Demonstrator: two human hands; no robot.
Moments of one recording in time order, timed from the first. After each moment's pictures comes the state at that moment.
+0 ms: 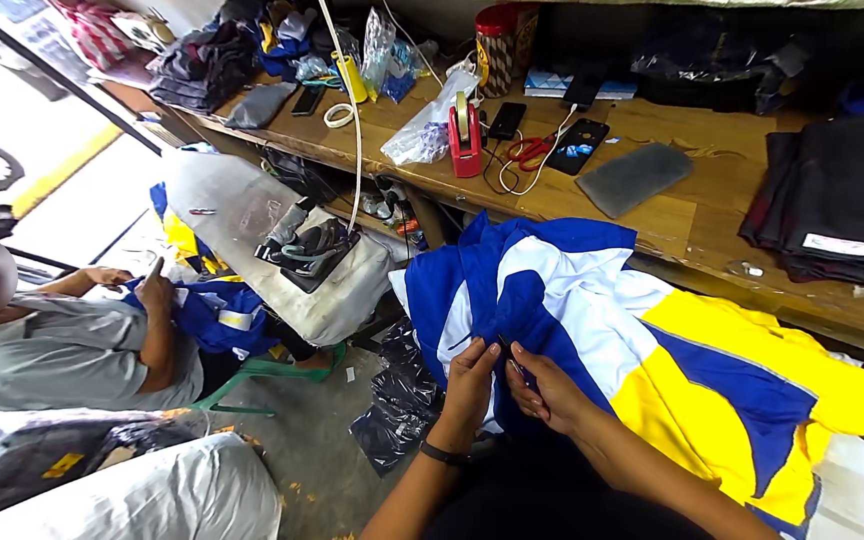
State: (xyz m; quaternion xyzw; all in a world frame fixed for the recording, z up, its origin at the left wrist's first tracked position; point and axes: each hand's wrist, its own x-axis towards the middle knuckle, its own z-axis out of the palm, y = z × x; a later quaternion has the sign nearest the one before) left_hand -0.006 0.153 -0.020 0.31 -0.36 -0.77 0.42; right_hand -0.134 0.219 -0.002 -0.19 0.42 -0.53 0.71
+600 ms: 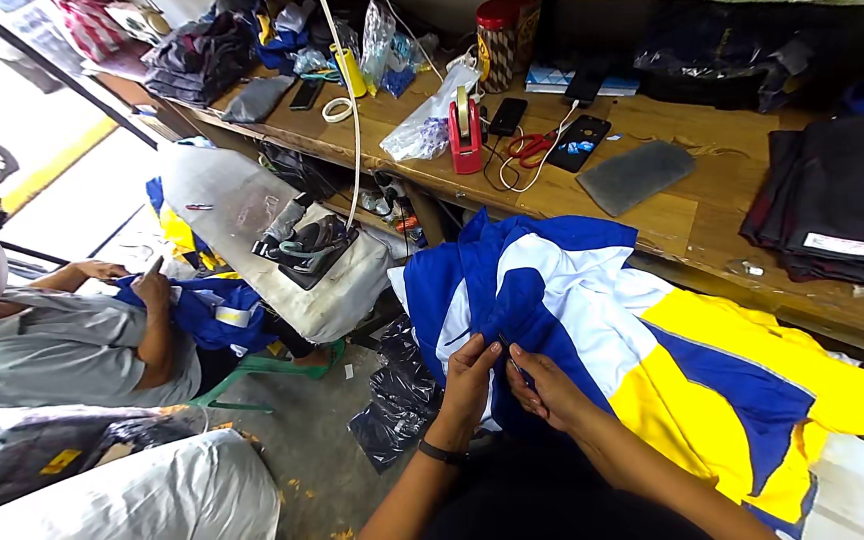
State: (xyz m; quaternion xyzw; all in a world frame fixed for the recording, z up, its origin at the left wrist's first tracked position) left_hand -0.006 0.150 -0.023 0.29 -0.38 -0.77 0.43; right_hand -0.135 0.220 -0.009 -0.25 0.43 -0.53 0.69
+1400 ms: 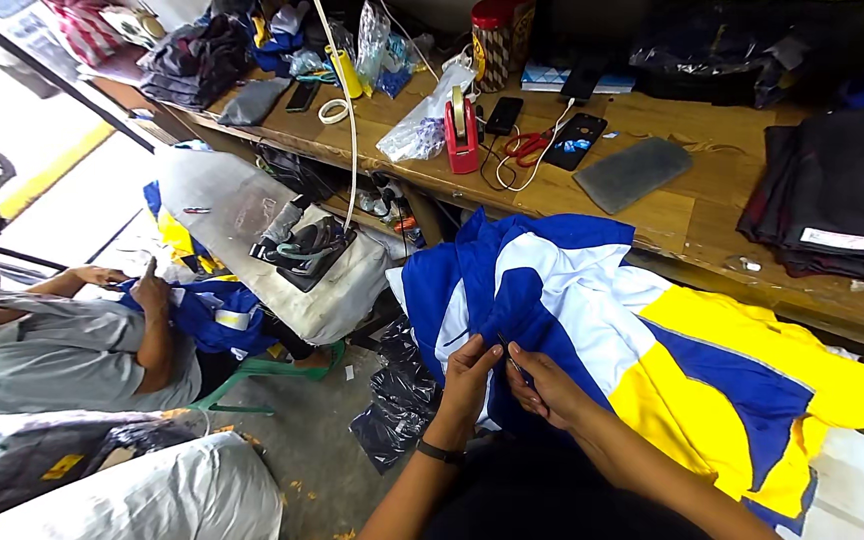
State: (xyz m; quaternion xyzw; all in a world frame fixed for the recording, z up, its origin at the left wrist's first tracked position) left_hand -0.003 0.148 -0.028 0.27 -0.41 -0.76 0.42; right_hand -0.137 0.220 -0.008 -0.23 0.43 -0.52 0.70
